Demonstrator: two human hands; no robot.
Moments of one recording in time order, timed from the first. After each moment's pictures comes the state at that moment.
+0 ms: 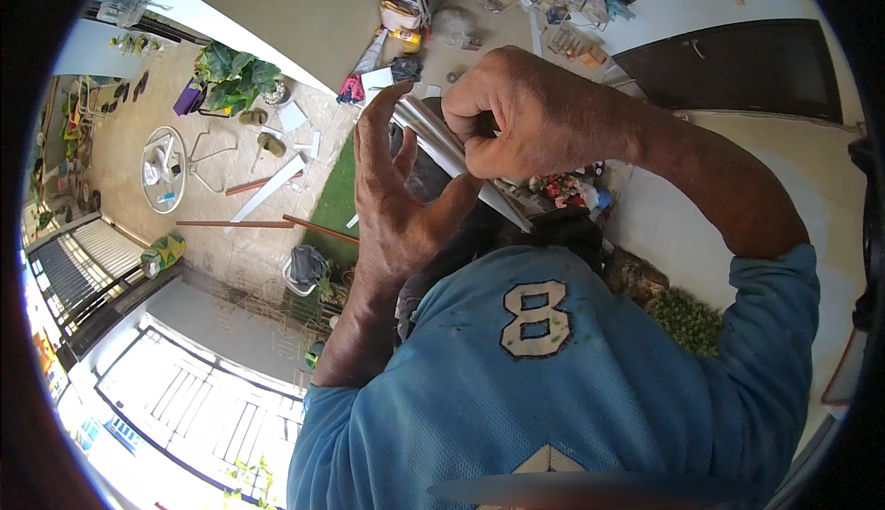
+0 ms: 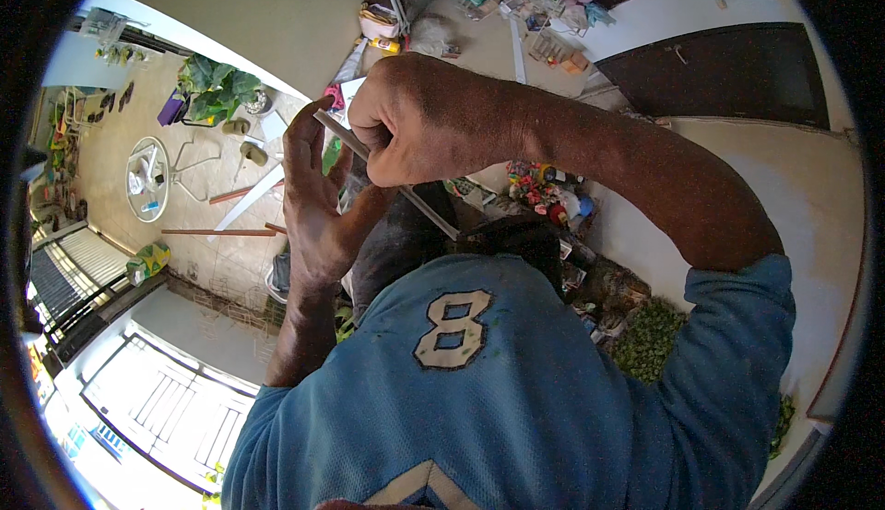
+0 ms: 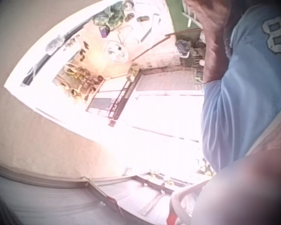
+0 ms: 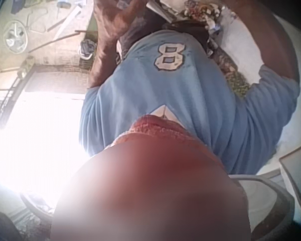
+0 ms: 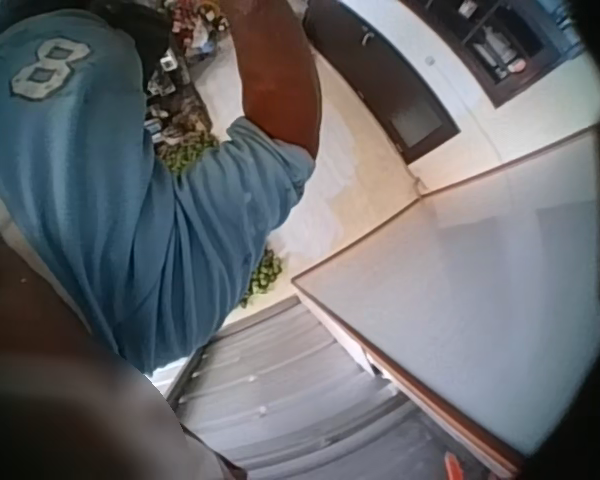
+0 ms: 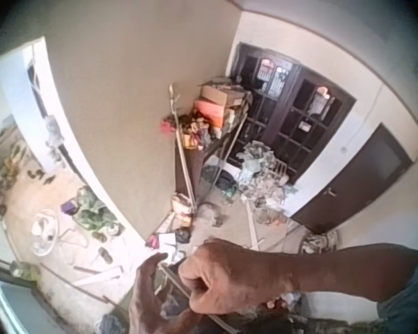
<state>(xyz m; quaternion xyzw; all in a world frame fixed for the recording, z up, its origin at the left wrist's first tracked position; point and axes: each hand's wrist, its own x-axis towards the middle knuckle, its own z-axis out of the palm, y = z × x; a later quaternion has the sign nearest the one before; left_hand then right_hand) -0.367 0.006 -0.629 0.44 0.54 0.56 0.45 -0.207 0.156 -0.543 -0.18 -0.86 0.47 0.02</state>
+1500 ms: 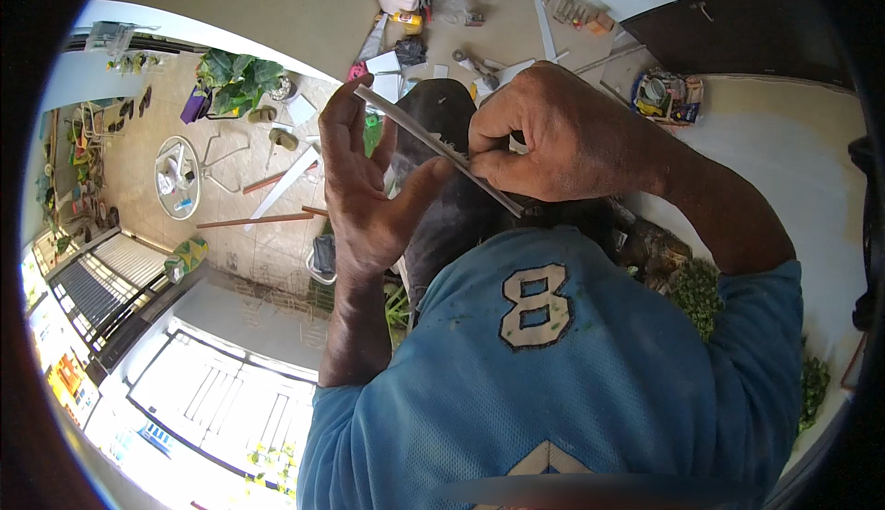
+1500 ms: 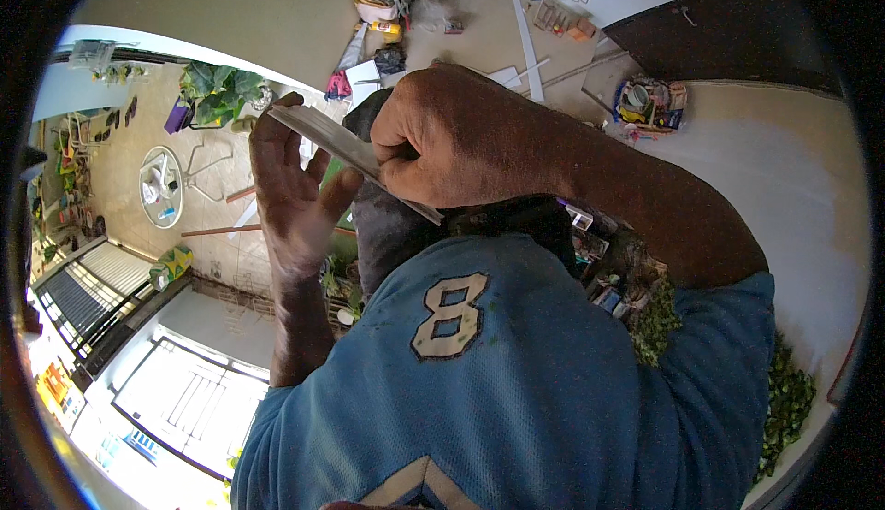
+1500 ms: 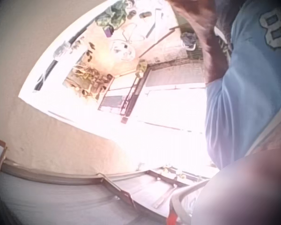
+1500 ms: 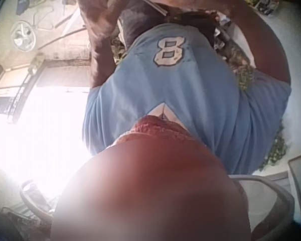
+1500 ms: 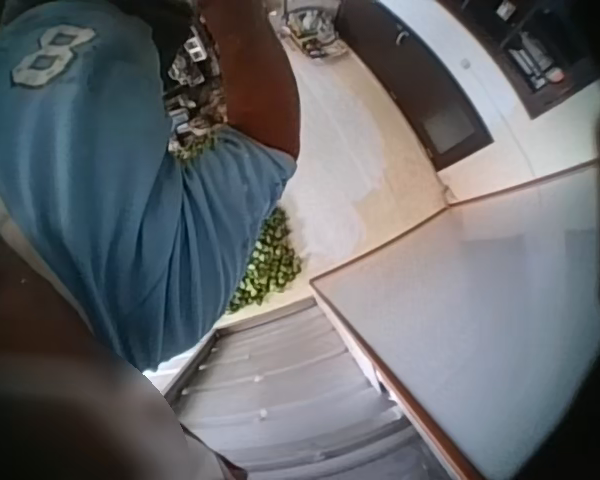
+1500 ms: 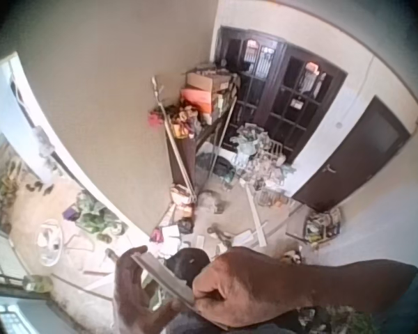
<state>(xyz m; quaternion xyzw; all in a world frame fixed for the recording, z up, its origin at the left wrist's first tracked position) -0.372 0.005 -0.640 0.41 0.51 0.58 0.48 -0.160 0.126 -0.546 -0.28 -0.83 0.48 0.00</state>
